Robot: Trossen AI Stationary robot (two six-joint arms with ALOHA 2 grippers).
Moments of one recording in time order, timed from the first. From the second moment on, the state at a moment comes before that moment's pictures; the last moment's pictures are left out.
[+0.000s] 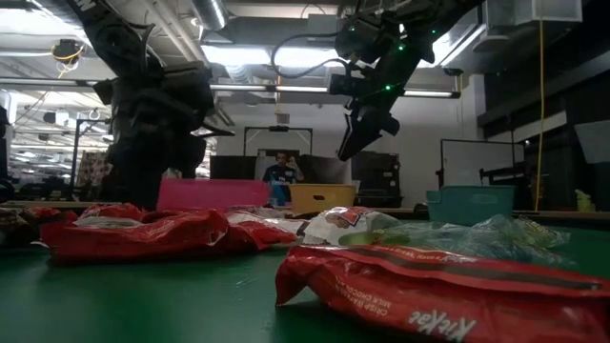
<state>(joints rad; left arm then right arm) 0.27 1.46 0.59 -0.40 0.44 -0.63 -0.31 1.72 1.25 -0.47 0.12 -0.52</state>
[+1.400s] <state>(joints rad) 0.21 1.46 0.59 -0.27 0.24 -0.65 -0.31 1.72 1.25 -0.47 0.12 -0.52</state>
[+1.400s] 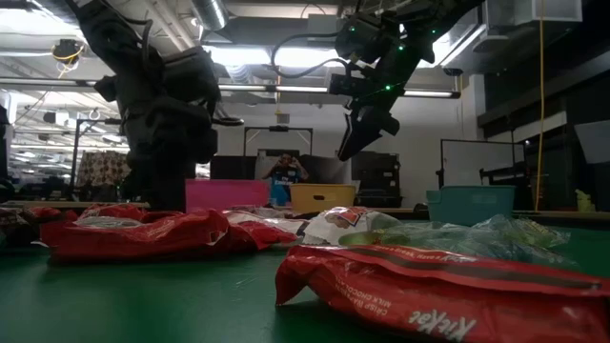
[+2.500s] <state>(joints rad) 0.17 1.49 0.59 -0.11 0.19 -0.64 -0.31 1.67 1.25 -0.47 0.12 -0.52</state>
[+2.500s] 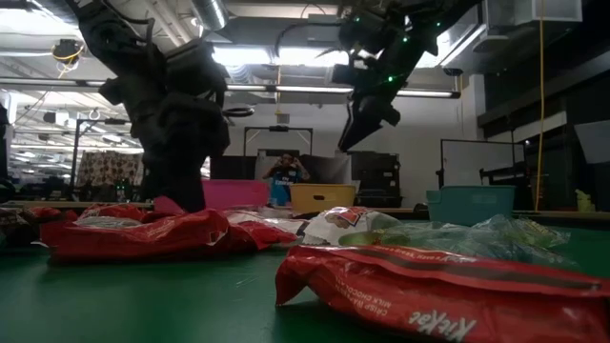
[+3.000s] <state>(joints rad) 0.17 1.43 0.59 0.16 0.19 -0.70 -0.22 1.51 1.25 -0.57 0.11 -0.50</state>
